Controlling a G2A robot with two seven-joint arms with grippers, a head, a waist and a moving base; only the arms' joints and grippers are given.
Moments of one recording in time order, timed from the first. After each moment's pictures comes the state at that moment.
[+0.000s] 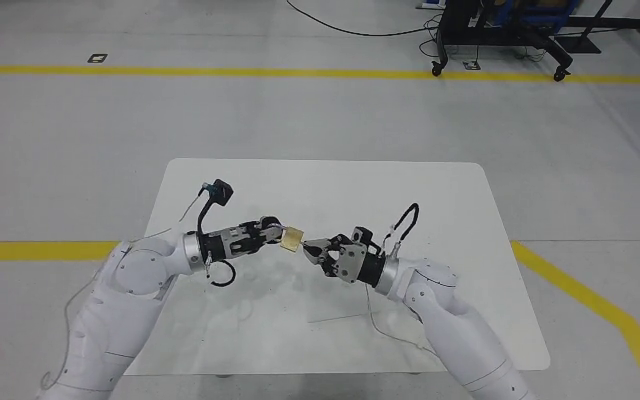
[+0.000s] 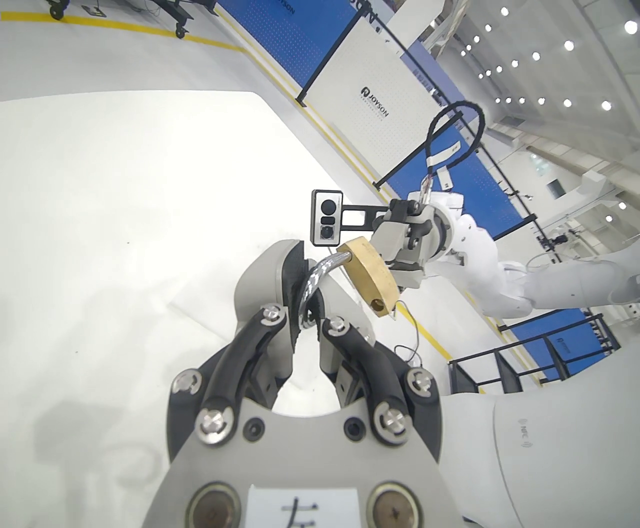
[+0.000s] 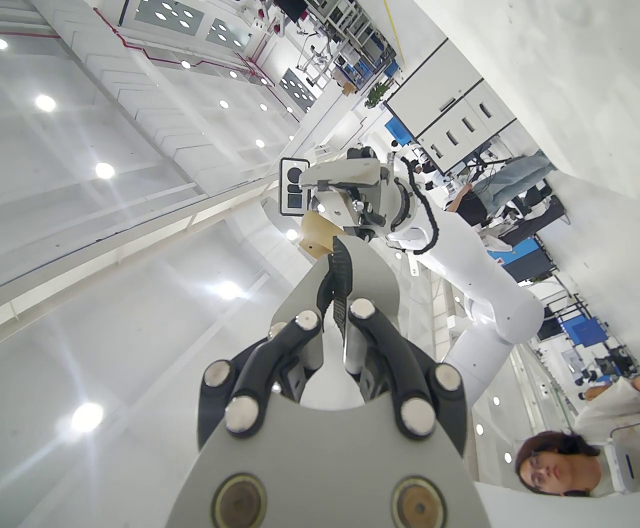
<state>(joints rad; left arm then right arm) 1.22 -0.99 -1.26 -1.56 -0.05 -0.59 -0.90 -1.39 -1.27 1.12 -1.69 1.06 0.50 0.48</state>
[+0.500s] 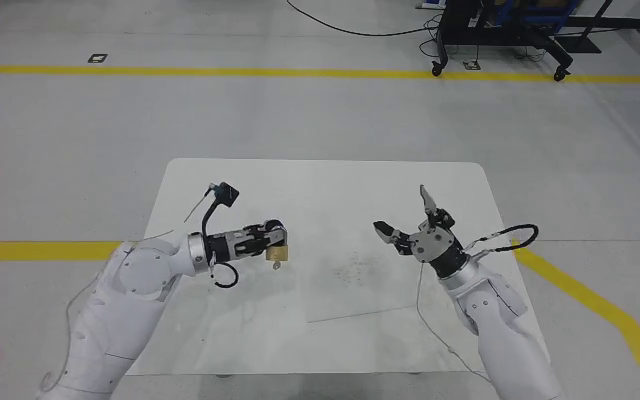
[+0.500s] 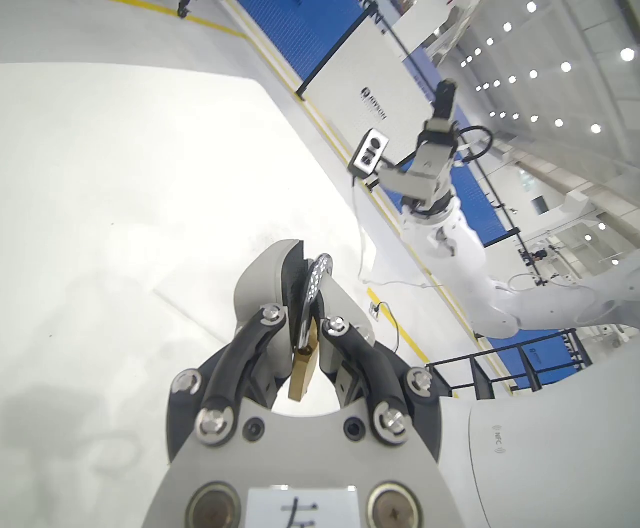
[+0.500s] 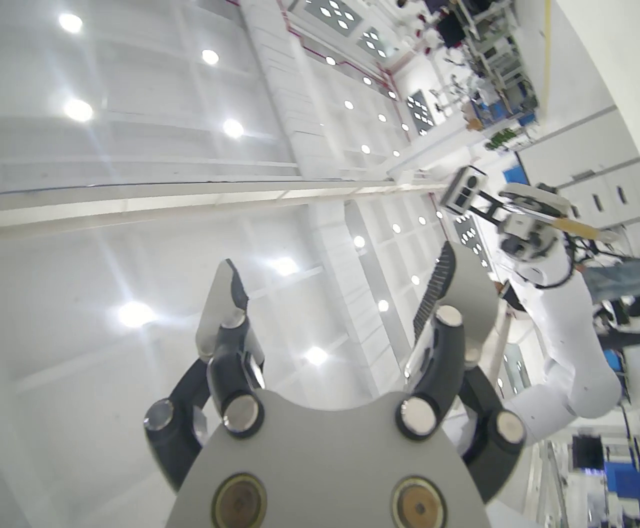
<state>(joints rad) 1.22 -0.99 -1.23 -1.62 0.03 -0.44 -0.92 -1.64 -1.23 1.52 -1.80 1.21 0.18 0.63</state>
